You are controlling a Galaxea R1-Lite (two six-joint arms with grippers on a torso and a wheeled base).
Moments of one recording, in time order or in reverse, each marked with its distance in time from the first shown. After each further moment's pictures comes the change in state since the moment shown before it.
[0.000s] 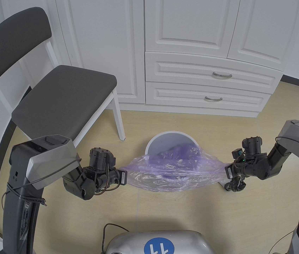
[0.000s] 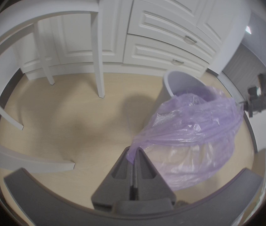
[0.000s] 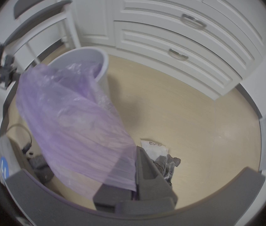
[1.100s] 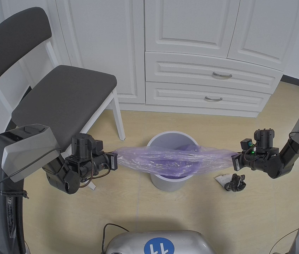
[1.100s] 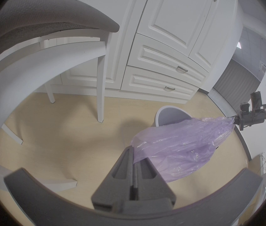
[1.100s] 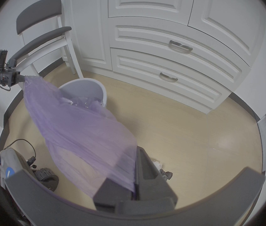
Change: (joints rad) left arm 0.067 -0.157 0.116 -0.163 -0.107 -0.027; right arm -0.021 -0.156 0.130 -0.136 0.059 -0.010
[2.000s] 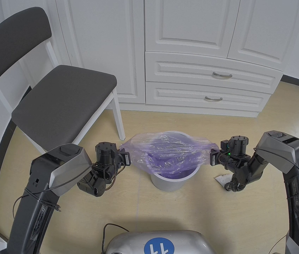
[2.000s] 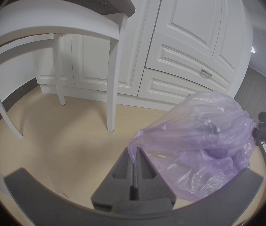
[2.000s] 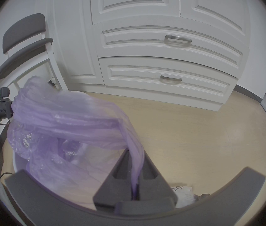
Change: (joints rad) left arm -0.058 0.373 -0.437 -0.084 0.281 -0.063; right arm 0.094 0.391 -0.361 -0.226 -0.083 0.237
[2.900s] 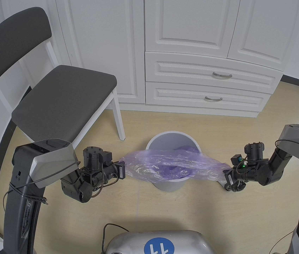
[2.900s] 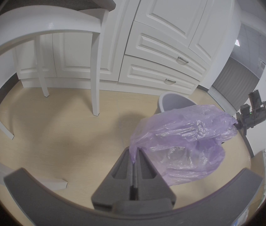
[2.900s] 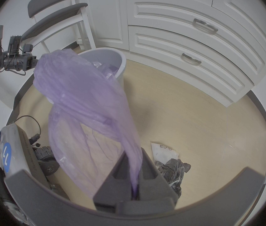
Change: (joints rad) left arm 0.030 -0.169 0.343 -0.030 -0.267 0.068; right arm -0.092 -0.216 0.316 0.259 0.172 -0.341
